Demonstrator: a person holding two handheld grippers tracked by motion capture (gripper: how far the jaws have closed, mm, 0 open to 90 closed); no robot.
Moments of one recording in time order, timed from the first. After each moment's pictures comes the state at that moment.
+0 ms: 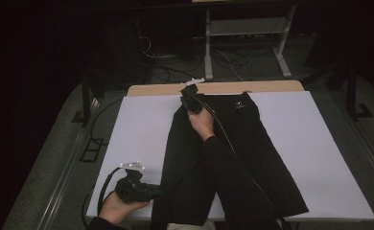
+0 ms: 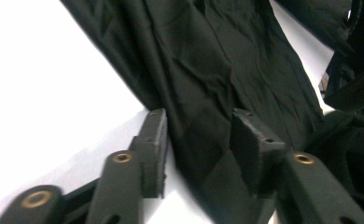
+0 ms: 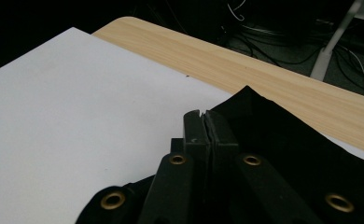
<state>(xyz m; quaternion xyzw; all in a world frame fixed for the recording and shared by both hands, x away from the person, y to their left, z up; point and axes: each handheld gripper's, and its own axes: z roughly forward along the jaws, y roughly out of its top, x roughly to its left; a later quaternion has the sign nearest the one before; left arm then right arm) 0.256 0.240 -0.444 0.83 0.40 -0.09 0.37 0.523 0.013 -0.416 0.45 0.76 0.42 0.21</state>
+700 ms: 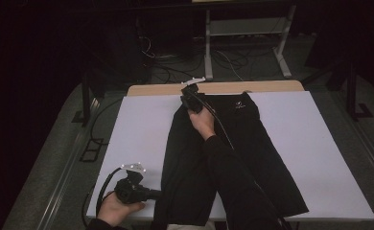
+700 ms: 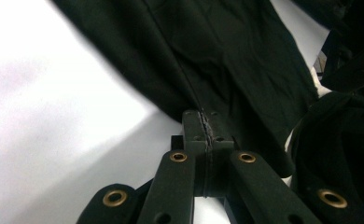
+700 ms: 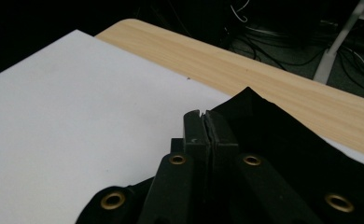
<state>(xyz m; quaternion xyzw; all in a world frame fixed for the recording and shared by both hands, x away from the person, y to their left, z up) 0.254 0.237 -0.440 0.85 0.37 -0.10 0.36 0.524 0.011 -0.414 0.44 0.76 0.42 0.20</state>
